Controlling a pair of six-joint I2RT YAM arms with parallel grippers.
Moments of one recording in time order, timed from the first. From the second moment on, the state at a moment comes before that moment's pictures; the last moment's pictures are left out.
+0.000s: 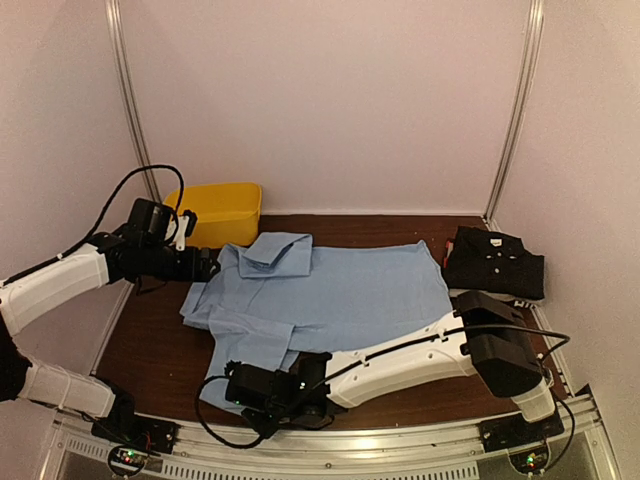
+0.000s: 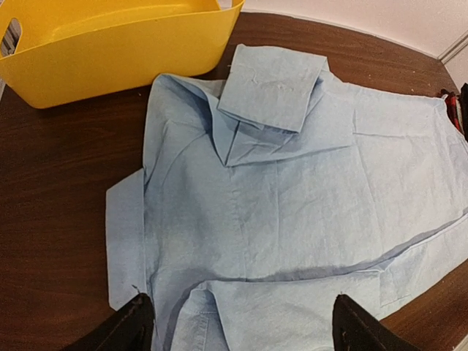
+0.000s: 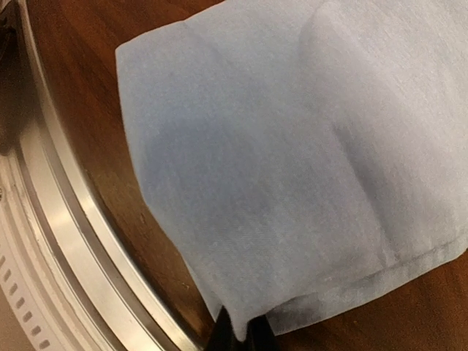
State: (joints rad) left arm -0.37 1.22 0.91 -0.46 0.06 -0.27; right arm 1.48 2.23 1.64 -0.43 0.19 0.58
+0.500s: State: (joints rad) left arm -0.37 1.19 0.91 -0.46 0.04 -0.27; right arm 1.43 1.98 1.52 -0.32 0.04 0.57
